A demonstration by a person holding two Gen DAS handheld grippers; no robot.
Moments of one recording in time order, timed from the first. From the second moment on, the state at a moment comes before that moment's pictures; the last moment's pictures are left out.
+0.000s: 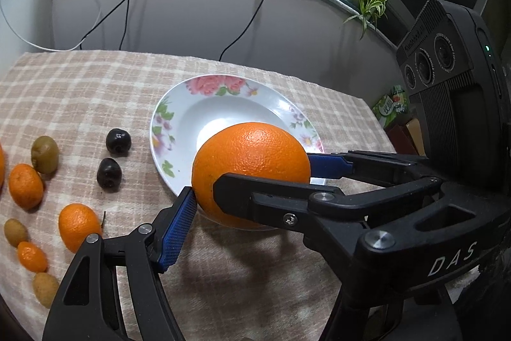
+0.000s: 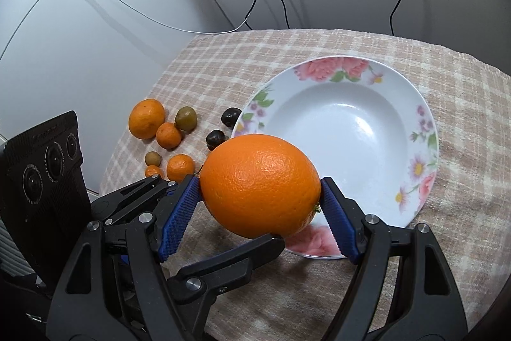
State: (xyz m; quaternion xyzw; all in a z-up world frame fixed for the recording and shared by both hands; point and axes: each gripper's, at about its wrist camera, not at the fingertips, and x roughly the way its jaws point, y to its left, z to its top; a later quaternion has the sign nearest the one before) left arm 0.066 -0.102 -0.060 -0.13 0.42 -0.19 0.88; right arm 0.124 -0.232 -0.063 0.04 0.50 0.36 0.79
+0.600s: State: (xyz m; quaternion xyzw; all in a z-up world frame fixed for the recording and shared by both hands) left arm 0.063 -0.101 -0.054 -0.10 0.41 -0.17 0.89; right arm 0.127 -0.235 -0.063 0.04 0.50 0.32 0.80
